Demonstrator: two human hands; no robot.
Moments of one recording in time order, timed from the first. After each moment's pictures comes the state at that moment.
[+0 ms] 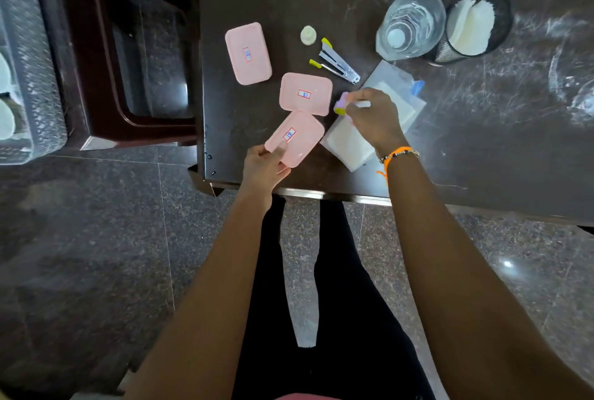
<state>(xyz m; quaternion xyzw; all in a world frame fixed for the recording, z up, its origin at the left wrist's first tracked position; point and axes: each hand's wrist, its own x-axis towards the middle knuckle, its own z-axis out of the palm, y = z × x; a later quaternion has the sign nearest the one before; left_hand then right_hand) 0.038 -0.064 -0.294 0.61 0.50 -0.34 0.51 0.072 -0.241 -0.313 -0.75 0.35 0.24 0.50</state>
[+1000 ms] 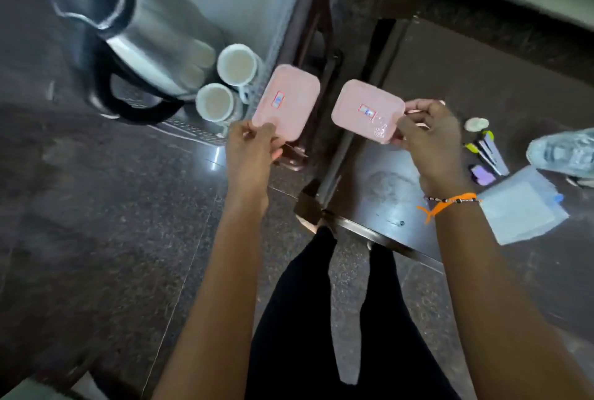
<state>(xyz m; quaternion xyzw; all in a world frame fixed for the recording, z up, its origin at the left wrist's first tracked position) 0.098 0.193 -0.188 0.60 0.48 -0.06 0.63 0.144 -0.012 -0.216 -0.75 0.26 0.16 0.59</state>
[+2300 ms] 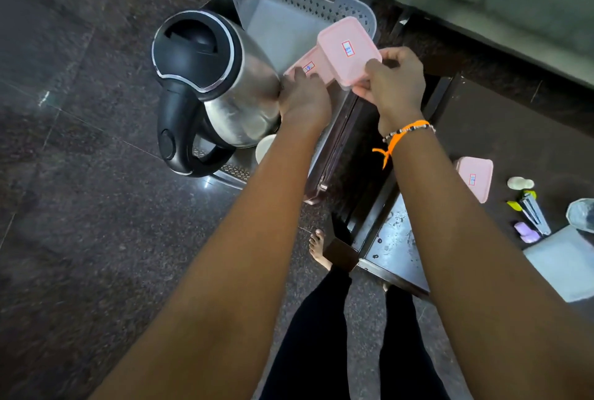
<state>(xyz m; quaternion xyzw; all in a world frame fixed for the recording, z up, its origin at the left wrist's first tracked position) 0.255 0.283 -0.238 0.94 0.17 -0.26 0.15 0.270 0.183 -0.212 -0.71 0.28 0.11 0.64</state>
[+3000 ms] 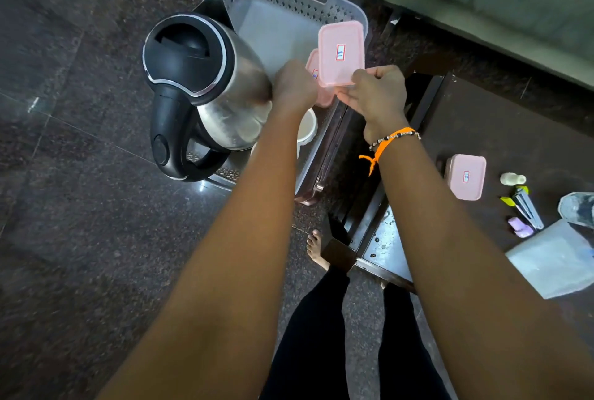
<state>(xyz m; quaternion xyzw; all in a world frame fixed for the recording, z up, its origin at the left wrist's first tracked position) 0.267 0.292 -0.219 0.87 0.27 -0.20 0.37 0.265 0.189 -0.220 -0.66 0.33 0.14 0.66</state>
